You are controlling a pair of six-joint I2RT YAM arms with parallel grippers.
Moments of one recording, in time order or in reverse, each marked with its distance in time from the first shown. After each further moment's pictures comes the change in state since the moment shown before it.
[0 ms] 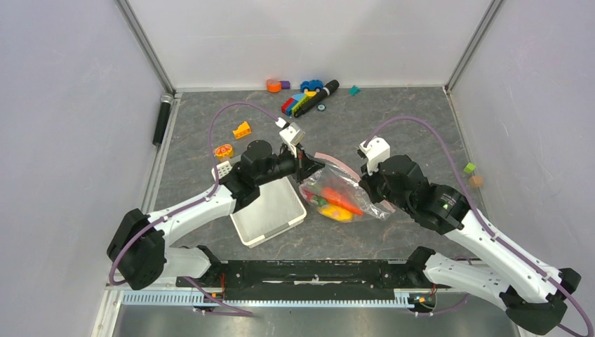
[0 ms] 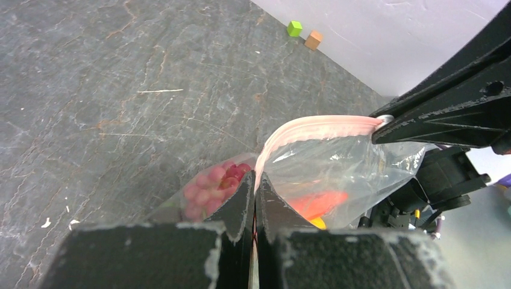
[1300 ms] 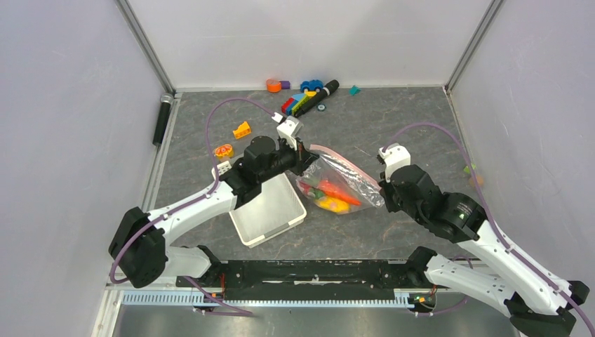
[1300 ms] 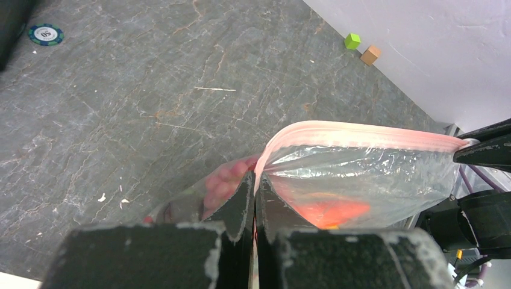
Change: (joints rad) left arm -0.001 0.017 0.055 -0.101 -0.198 0.006; right arm 0.000 -0.089 0.000 -0.237 0.157 0.137
